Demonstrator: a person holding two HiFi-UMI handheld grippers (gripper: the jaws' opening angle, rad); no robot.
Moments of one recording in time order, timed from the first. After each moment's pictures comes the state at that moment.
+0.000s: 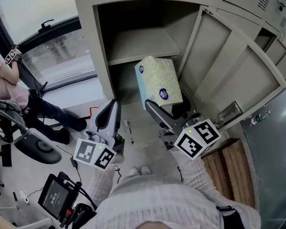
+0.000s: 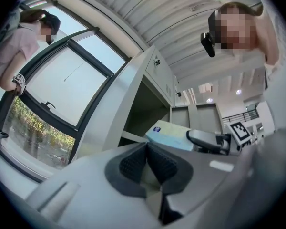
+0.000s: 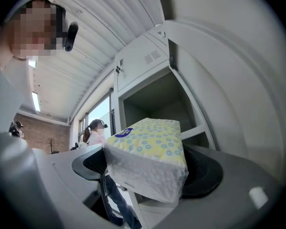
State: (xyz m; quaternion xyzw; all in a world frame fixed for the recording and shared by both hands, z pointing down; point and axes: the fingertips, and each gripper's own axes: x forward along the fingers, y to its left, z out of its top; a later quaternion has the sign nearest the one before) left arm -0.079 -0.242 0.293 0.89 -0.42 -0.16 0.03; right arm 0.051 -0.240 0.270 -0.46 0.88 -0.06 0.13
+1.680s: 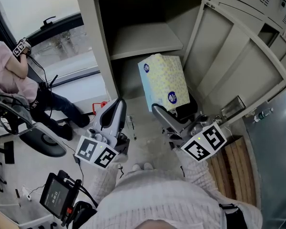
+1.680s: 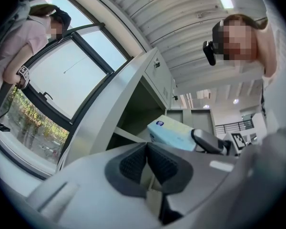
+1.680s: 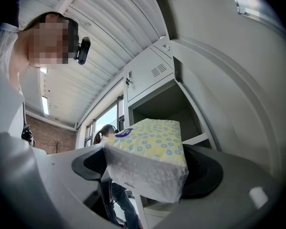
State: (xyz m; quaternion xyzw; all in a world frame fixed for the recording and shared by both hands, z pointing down) left arm -0.070 -0.224 0.297 0.90 -0.39 -0.18 0.06; right arm 0.055 -0.208 0.261 -0.42 0.89 -0.02 0.18
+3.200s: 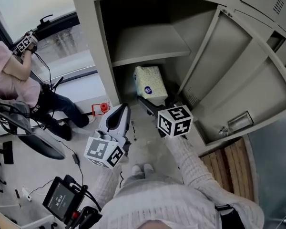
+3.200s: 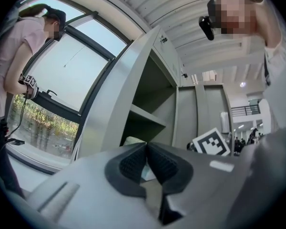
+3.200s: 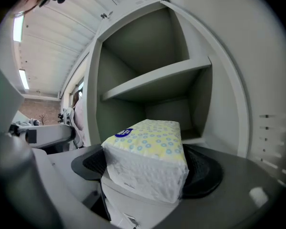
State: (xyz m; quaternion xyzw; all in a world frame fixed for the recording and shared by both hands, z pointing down) left arm -0.068 -0.273 0.353 0.90 -0.43 -0.08 0.07; right arm 0.022 -0.344 0.402 -0.50 0.86 -0.10 -0.03
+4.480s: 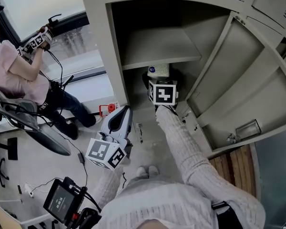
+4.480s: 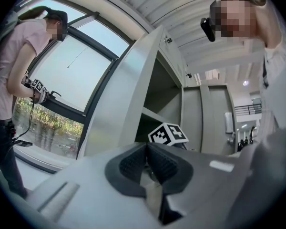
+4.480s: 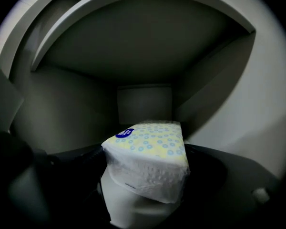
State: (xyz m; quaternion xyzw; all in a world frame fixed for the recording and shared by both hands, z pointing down) left arm -0.087 -0.281 0.358 0.89 -0.44 -0.08 0.07; right arm 0.035 -0.462 0.425 -0.63 0.76 -0.13 -0.14
